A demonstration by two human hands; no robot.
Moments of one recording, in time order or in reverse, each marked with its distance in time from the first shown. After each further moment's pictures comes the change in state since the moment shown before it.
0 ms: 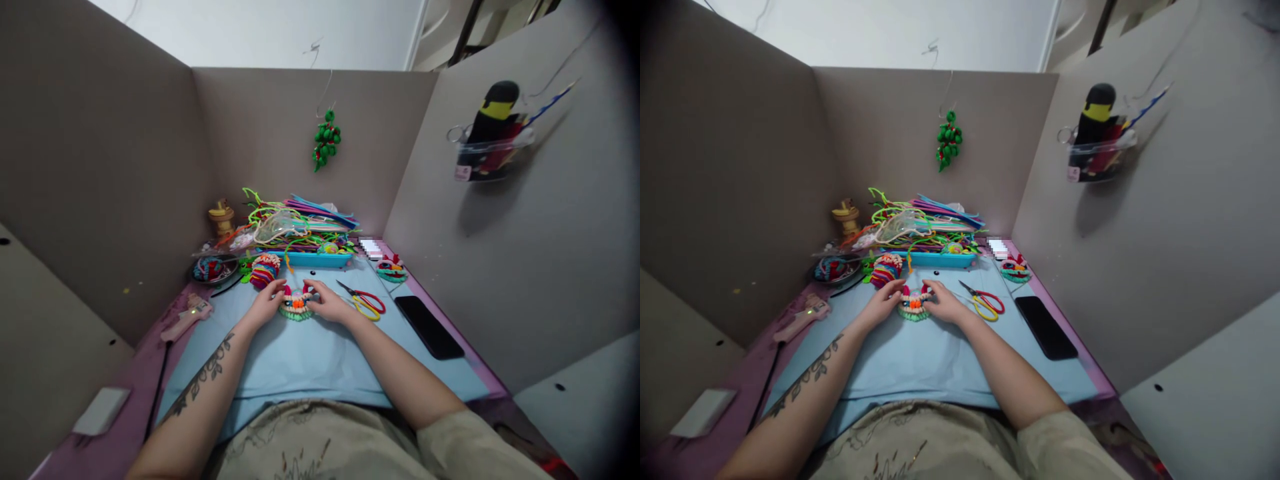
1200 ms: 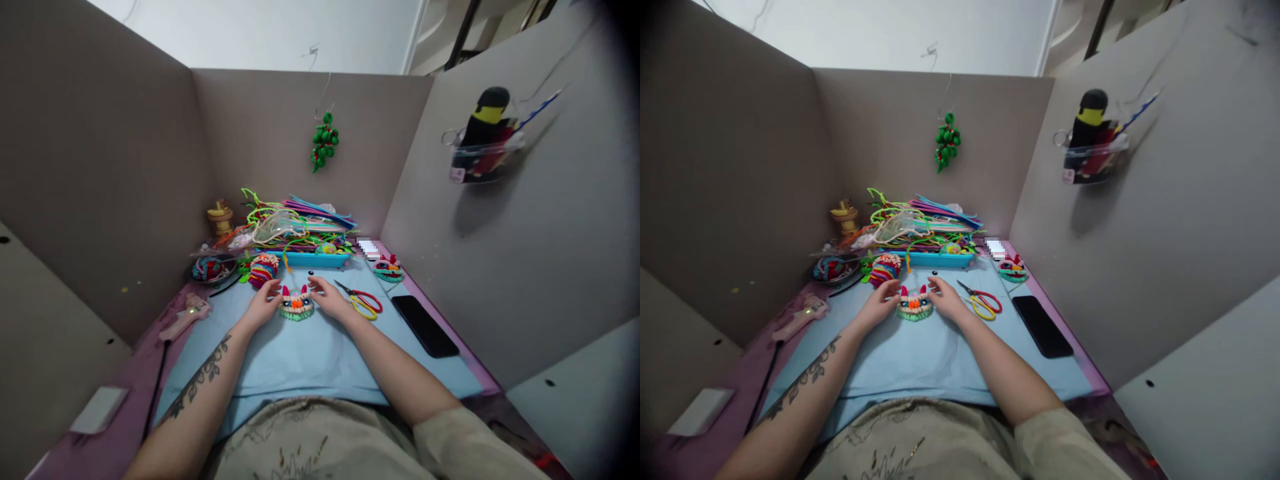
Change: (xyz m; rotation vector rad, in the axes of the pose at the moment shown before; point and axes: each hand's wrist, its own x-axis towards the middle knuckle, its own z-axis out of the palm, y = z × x) left_hand -0.007 0.005 -0.001 -0.054 0.054 -0.042; right_hand 0.003 0.011 -0.001 0.096 0.170 0.124
